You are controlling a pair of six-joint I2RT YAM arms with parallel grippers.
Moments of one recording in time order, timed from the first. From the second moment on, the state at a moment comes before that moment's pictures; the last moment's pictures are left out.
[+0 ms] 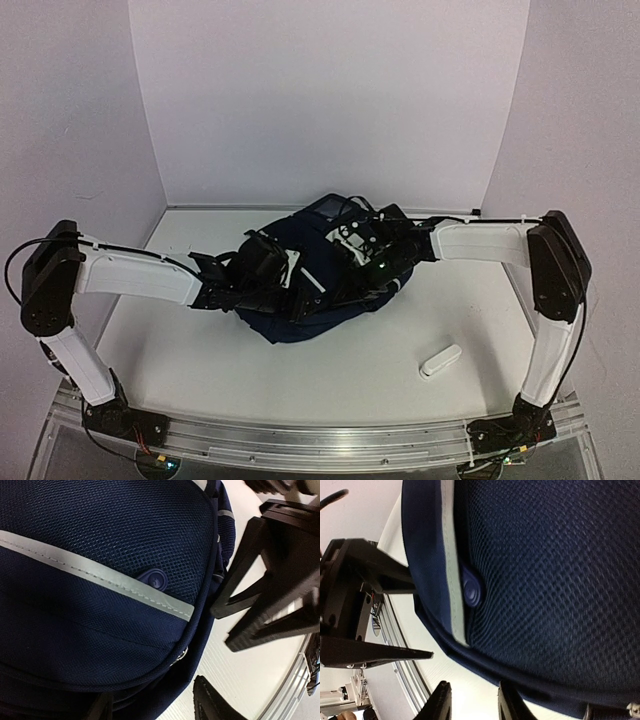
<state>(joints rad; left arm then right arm) -0.97 1.67 1.03 -0.11 0.00 -0.49 0.68 1.92 1.38 -0.50 -0.68 0.21</state>
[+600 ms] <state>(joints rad) -0.98 1.67 1.03 -0.03 0.08 -0.47 0.68 1.99 1.43 -0.46 -0.68 0.25</state>
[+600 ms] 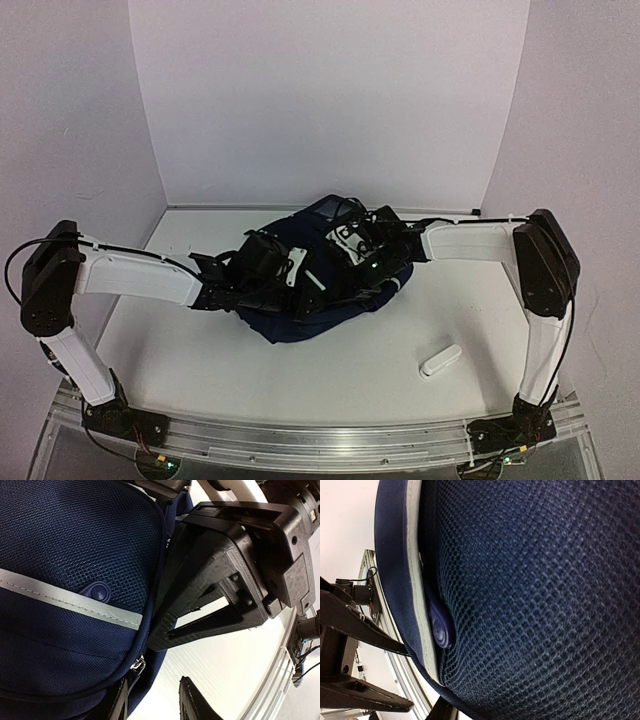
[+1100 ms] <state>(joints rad) -0.99 1.70 1.04 -0.08 -0.03 -0.47 0.69 1.99 1.43 -0.45 -0.67 0.26</state>
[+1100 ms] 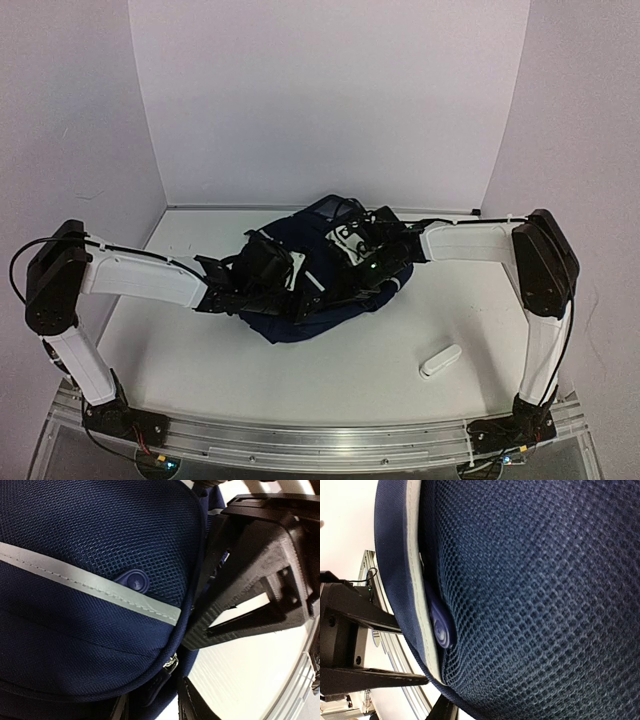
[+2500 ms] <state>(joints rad) -0.94 1.53 1.00 -0.25 -0.13 -0.55 0.55 1.99 1.40 -0.45 -0.24 0.19</state>
